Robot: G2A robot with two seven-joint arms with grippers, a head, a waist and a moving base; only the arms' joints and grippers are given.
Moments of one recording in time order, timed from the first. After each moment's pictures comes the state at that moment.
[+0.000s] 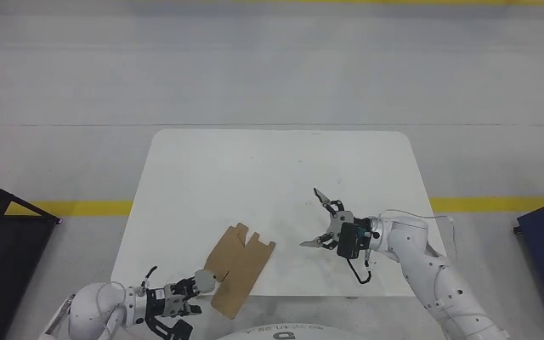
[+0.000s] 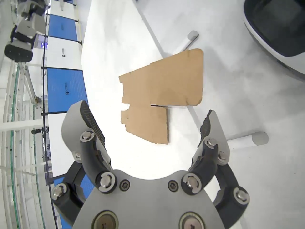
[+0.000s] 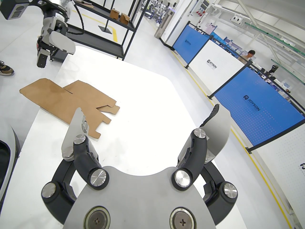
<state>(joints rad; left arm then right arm) 2.09 -0.96 -1.55 -1.87 2.93 -0.28 1.09 -1.66 -1.00 1.34 -1.69 -1.95 -0.75 -0.79</state>
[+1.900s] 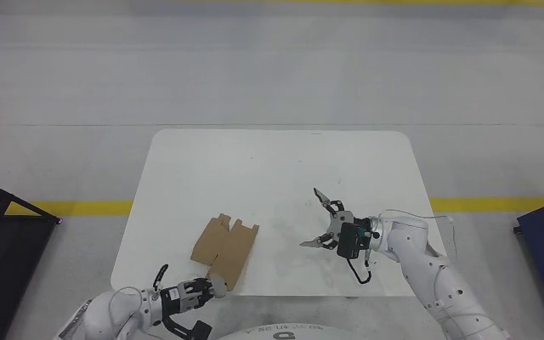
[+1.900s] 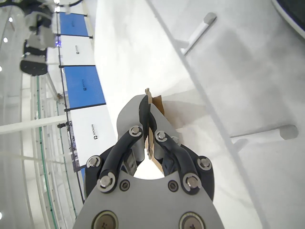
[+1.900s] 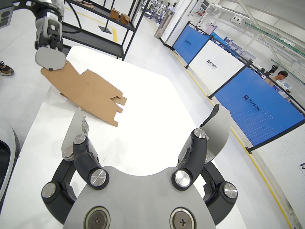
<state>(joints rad) 2.13 -0.87 -1.45 -1.99 2.79 -0.15 0.80 -1.66 -1.00 1.34 -1.69 -1.95 -0.75 -0.79</state>
